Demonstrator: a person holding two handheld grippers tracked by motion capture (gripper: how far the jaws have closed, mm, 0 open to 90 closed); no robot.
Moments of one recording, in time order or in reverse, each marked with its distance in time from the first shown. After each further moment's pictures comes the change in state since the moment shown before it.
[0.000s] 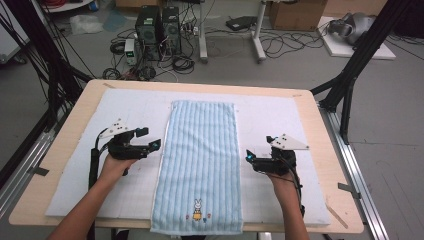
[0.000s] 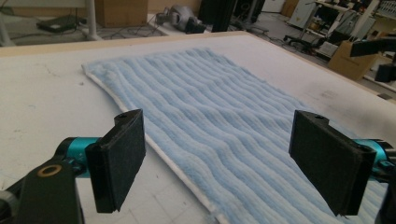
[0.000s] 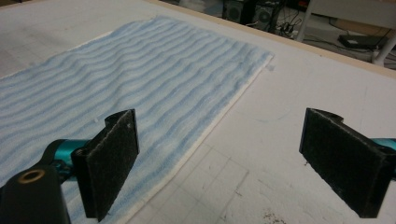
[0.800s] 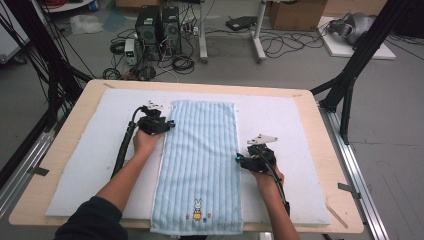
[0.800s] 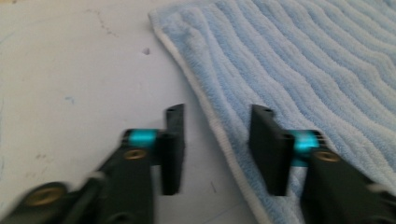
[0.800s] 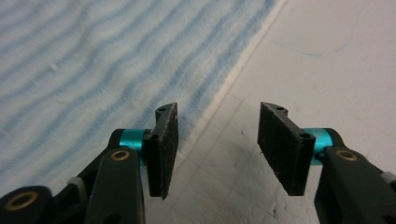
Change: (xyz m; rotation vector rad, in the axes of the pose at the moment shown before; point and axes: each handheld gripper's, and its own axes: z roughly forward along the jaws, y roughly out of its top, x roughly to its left) left arm 0.050 0.014 0.119 0.323 0.349 -0.054; right arm 0.018 -0.011 0.057 0.294 -0.024 0.039
